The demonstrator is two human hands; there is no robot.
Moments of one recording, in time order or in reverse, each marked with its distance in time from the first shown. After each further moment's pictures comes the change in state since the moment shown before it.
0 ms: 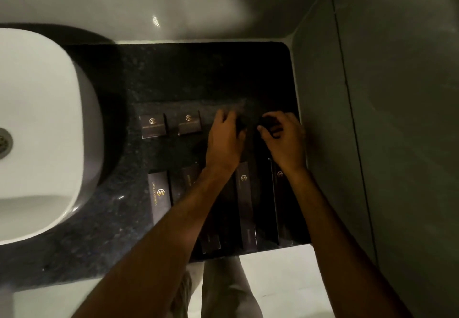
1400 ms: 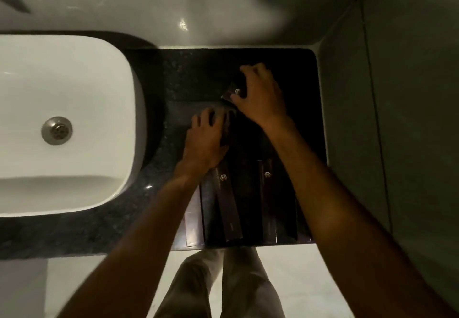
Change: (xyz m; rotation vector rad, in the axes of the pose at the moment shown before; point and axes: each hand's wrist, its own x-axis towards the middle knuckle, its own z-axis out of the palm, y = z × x) left_hand -0.019 -0.042 -0.100 0.597 -0.215 -0.025; right_hand 0.046 -0.149 0.046 -0.460 -0.267 -0.158
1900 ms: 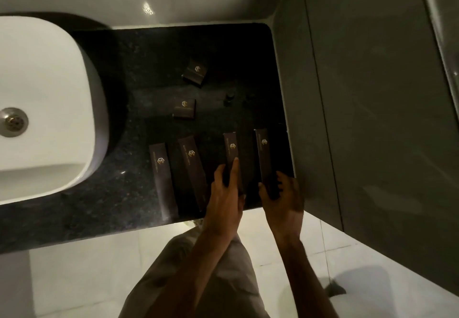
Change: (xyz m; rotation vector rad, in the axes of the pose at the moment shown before) left_hand -0.173 0.123 0.075 -0.435 -0.126 -0.066; right_hand -0.293 0.120 0.046 0.347 0.141 0.611
